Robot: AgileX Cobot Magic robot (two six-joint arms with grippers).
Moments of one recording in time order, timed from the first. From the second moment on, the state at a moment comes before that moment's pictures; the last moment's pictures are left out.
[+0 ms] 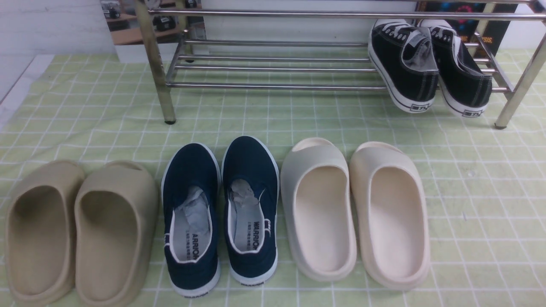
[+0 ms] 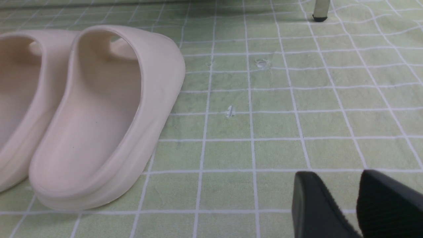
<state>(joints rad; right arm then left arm) 0.02 -0.01 0.02 0.07 0.39 0.04 -0.16 0.28 -0.46 -0.10 0.27 -0.25</state>
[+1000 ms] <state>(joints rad) 0.02 -0.01 0.02 0.07 0.39 0.04 -0.39 1.53 -0.93 0.01 0.60 -0.44</state>
